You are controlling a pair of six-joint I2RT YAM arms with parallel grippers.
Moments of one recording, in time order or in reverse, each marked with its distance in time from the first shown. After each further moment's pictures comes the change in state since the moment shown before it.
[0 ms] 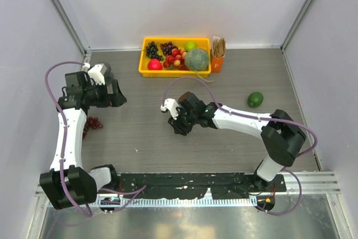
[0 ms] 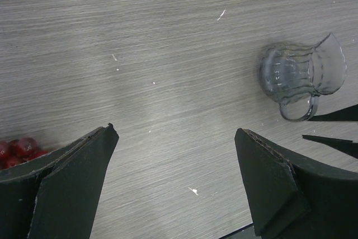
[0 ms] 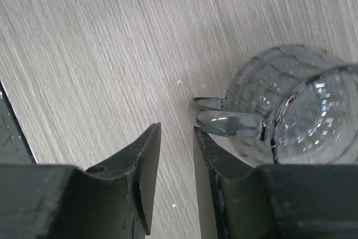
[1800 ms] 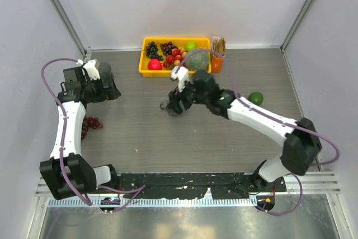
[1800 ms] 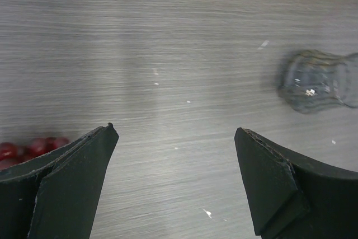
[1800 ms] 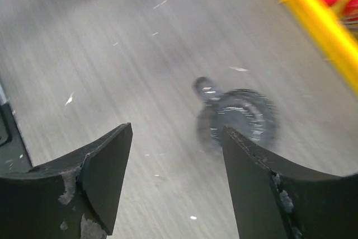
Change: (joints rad) left arm 0.028 0.090 0.033 0.081 -0.089 -0.071; right arm -0.060 -0.083 0.143 0.136 0.031 0.169
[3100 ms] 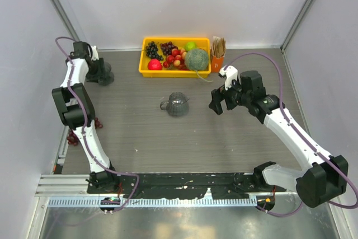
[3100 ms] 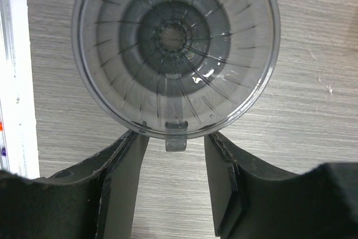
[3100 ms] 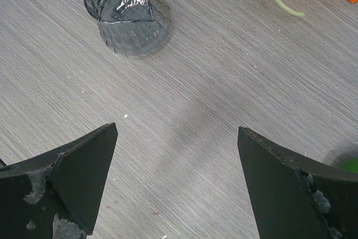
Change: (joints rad) left arm 0.031 0.891 0.712 -0.065 -0.296 0.050; right arm -0.455 -0.398 -0.218 -0.304 -0.080 -0.086
